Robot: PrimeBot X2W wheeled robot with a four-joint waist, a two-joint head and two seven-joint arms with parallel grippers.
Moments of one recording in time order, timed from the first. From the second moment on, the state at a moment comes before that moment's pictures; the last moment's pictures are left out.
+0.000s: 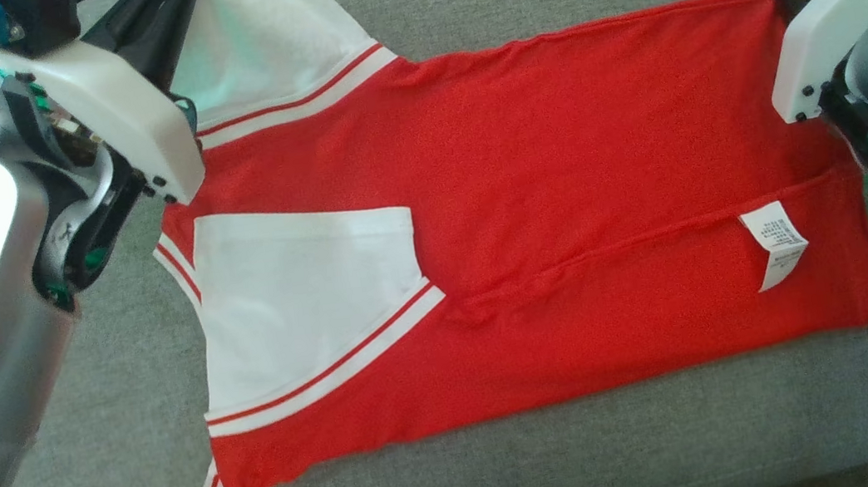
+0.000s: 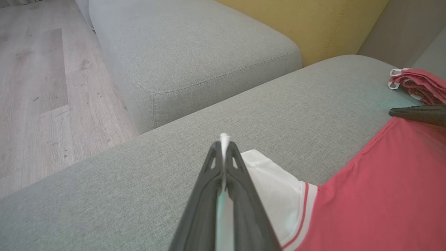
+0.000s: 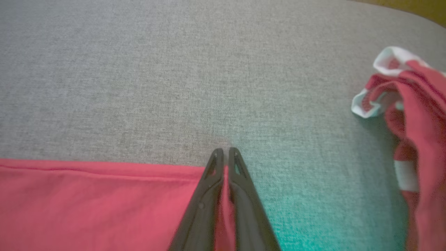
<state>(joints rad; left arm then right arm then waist) -0.90 0.52 -0.65 0.12 -0.69 -0.06 0.38 -0.73 -0.20 0.00 0.51 0.12 0.13 0.49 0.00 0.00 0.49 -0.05</state>
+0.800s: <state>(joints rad) -0.76 0.55 -0.65 0.05 -0.71 -0.04 0.31 -0.60 -0.20 -0.01 0.47 0.15 0.13 0.35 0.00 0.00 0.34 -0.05</state>
